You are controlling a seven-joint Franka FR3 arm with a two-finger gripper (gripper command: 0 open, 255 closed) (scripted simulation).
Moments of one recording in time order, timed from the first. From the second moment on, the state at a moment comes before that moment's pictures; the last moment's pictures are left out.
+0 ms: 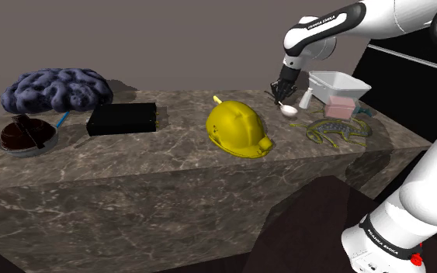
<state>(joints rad) -0.20 0.15 -0.17 -1.96 0.16 2.09 0.04</state>
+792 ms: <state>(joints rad) -0.18 0.09 -0.16 -1.89 0.14 1.97 0.10</state>
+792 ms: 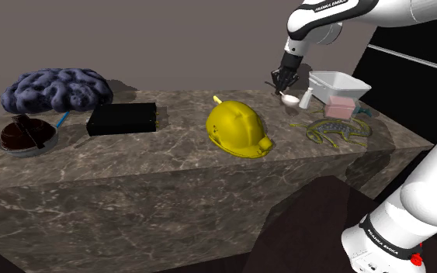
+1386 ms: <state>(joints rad) -0.08 0.06 -0.07 -1.93 0.13 2.00 0.29</state>
